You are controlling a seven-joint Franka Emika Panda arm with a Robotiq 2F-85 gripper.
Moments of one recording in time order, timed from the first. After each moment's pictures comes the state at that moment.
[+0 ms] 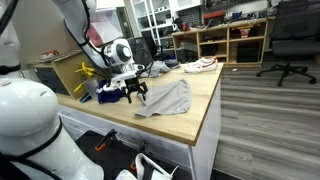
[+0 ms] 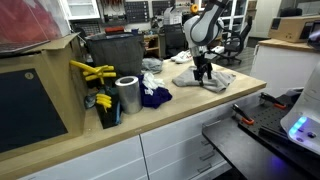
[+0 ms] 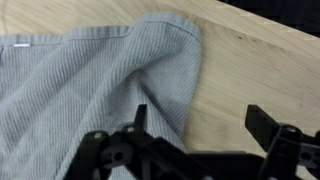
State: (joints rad) arm 0.13 0.28 0.09 -2.39 -0.22 2.38 0.04
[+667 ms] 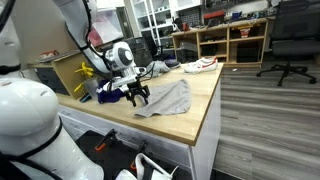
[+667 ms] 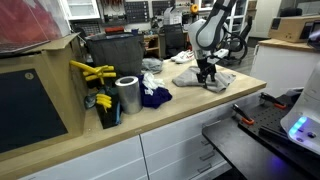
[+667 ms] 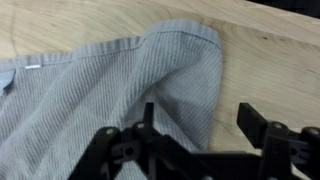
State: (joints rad) arm 0.13 0.28 0.05 -2.44 -0.30 2.47 0.17
